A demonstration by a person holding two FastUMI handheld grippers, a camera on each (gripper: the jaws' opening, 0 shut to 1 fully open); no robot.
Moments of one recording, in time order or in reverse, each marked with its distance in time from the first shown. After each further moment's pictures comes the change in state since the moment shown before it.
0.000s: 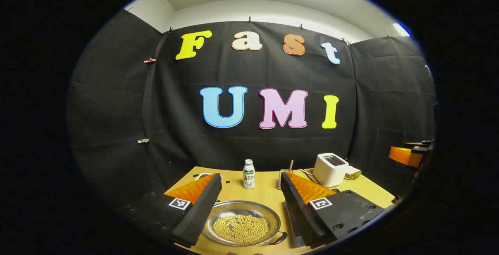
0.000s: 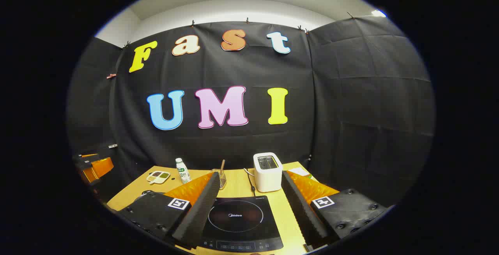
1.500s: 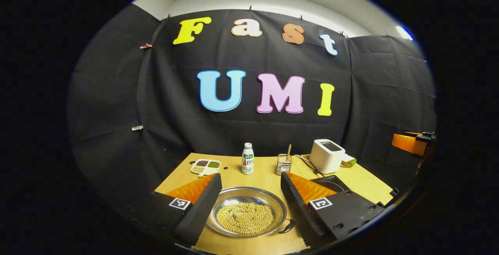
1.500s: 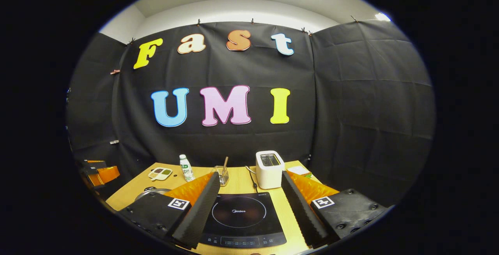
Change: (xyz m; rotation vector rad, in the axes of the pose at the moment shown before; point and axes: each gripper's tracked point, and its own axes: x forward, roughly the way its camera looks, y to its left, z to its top) left arm -0.005 0.027 -0.049 -0.035 0.122 -0.085; right arm -0.024 0.011 -0.005 -0.032 0.021 -0.006
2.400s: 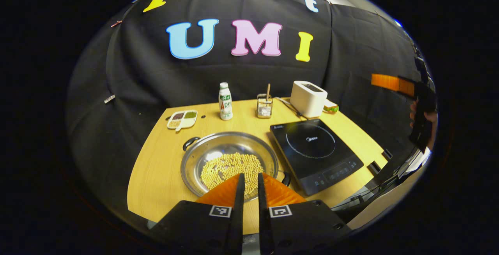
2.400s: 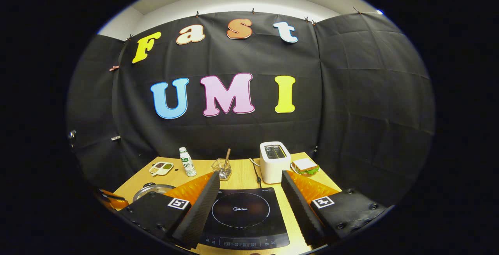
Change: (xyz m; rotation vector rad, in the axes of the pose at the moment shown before) left arm -0.010 -0.021 -0.153 0.077 0.458 -0.167; right arm 0.042 -0.001 -0.027 0.027 0.079 0.044
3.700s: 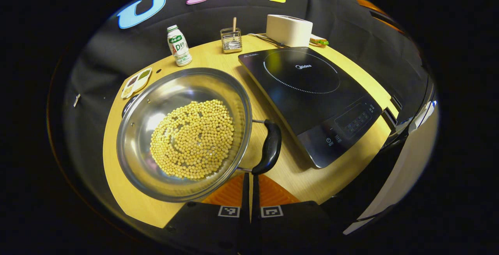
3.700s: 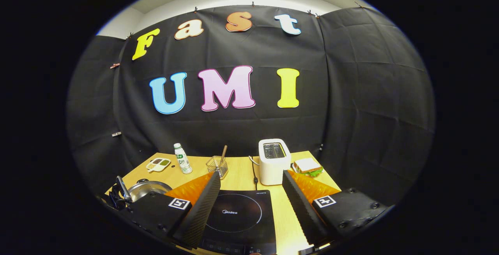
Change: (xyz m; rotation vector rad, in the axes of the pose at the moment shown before) left arm 0.110 -0.059 -0.095 0.176 0.371 -0.118; right arm 0.047 -0.038 -0.010 -0.019 0.026 0.051
